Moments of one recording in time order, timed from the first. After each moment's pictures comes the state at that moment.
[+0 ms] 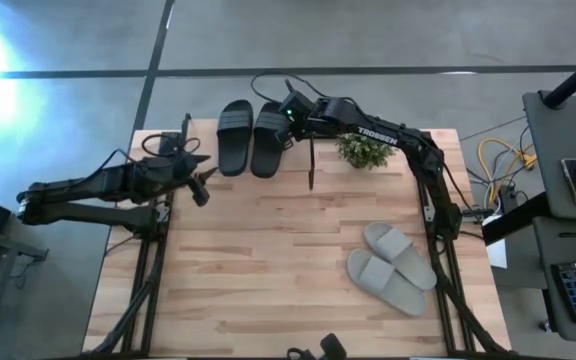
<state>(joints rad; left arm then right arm) 0.10 0.64 0.78 -0.59 -0.57 -0.05 -0.42 2.11 2.11 -0.98 0.27 0.44</state>
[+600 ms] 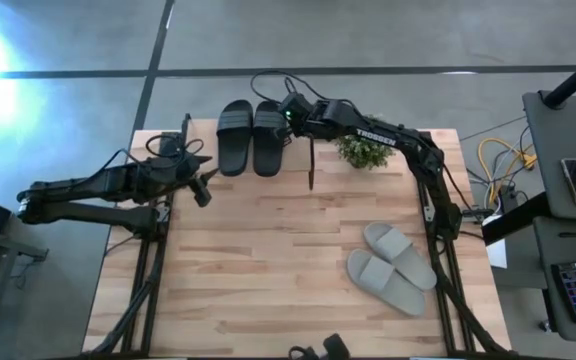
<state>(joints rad) 0.10 0.66 0.78 -0.59 -0.56 -0.05 -0.41 2.11 2.08 -0.91 0.41 0.44</state>
